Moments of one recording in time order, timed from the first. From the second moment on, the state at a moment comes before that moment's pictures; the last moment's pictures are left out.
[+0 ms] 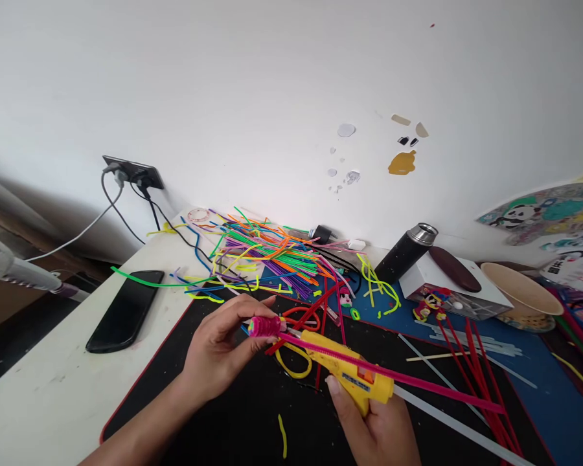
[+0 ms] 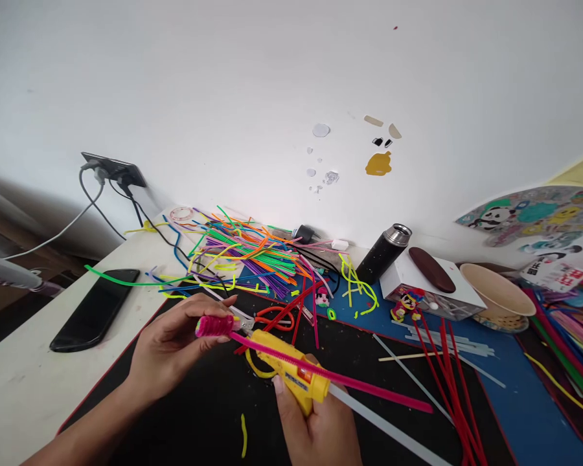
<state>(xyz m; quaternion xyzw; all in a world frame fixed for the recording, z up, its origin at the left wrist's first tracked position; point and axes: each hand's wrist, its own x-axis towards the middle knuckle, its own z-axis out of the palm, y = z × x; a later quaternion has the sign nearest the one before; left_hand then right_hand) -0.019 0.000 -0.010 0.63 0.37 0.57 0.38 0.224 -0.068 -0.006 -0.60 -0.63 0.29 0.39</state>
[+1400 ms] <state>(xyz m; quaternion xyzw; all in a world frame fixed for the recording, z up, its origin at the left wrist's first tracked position) 0.008 0.005 -0.038 0.42 0.39 0.51 0.65 0.278 -0.073 -0.029 -0.67 -0.50 0.41 0.37</state>
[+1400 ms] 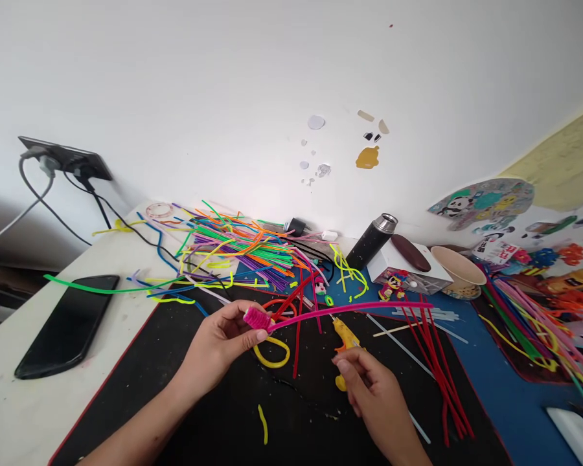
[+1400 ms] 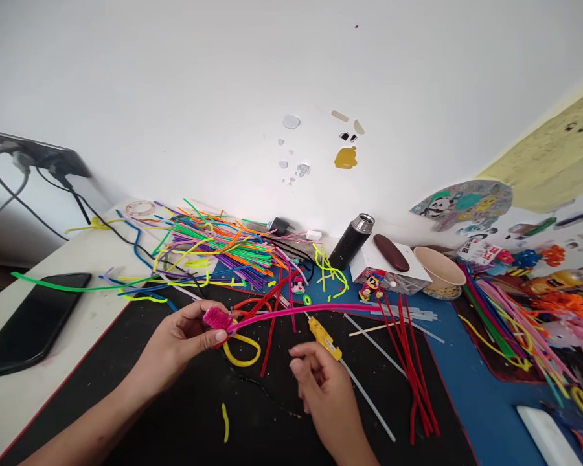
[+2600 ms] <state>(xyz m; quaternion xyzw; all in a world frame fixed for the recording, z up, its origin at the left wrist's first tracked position) 0.024 -0.018 -0.030 0.38 0.31 0.43 0.76 0.206 -0.022 -0.019 -0.52 -0.45 0.55 0.47</state>
